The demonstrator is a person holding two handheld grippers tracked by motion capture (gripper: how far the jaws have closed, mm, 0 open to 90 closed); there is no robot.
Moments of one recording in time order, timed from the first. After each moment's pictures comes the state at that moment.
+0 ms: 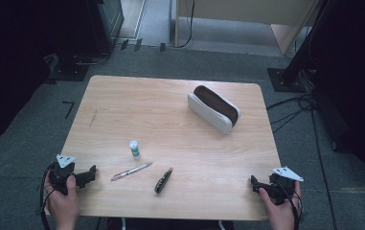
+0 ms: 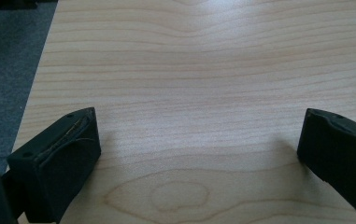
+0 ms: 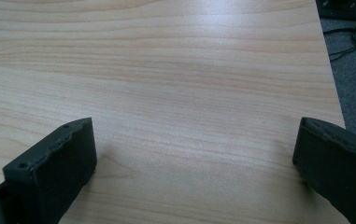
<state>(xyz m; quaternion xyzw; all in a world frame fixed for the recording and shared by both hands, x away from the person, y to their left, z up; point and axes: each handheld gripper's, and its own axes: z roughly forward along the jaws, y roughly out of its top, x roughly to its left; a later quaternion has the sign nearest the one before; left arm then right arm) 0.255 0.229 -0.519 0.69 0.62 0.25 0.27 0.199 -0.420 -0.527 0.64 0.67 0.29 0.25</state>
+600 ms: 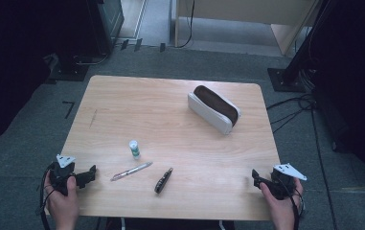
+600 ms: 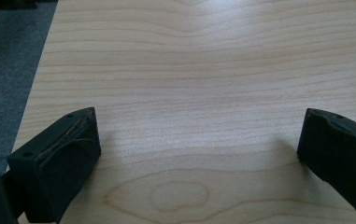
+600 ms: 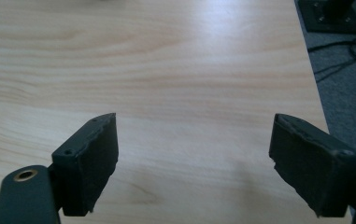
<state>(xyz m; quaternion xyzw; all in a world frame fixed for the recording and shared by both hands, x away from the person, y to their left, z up) 0.255 0.229 -0.519 0.69 0.62 0.25 0.27 0.201 -0.412 -0.504 0.64 0.65 0.32 0.27</state>
